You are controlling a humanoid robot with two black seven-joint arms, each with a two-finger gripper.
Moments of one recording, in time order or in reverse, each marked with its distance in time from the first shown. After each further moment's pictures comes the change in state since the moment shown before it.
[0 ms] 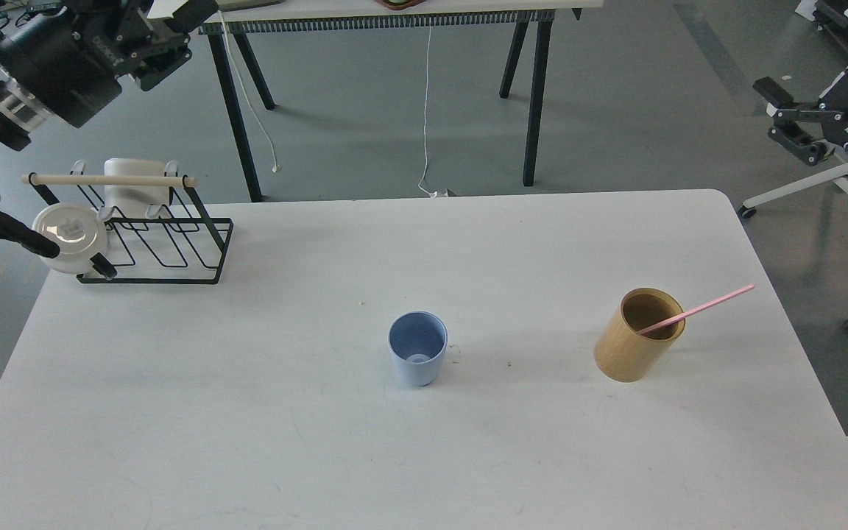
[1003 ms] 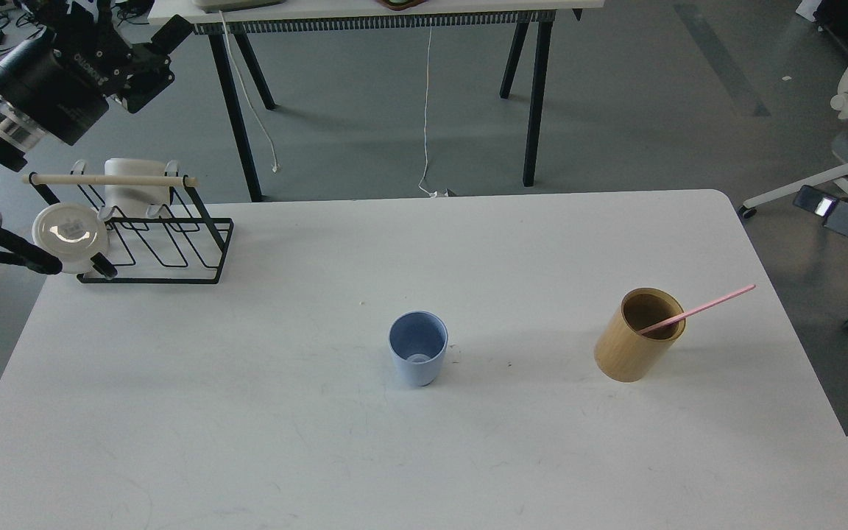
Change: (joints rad) left arm 0.038 -0.045 0.017 0.061 -0.042 0.000 0.000; right arm 0.041 -0.398 -0.452 0.390 -0.849 -0.630 0.000
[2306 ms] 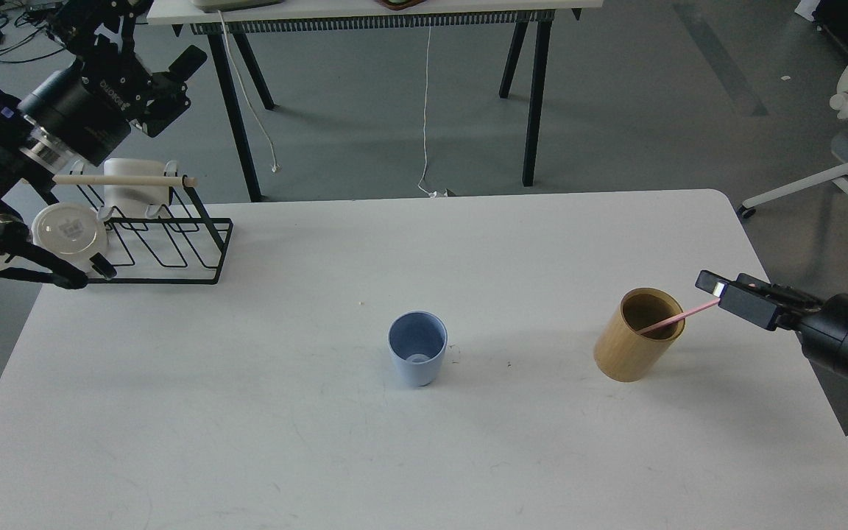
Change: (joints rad) left arm 0.020 -0.066 0.000 0.076 0.003 0.000 0.000; right arm -0.073 0.249 -0.155 -0.071 -0.006 -0.135 0.000
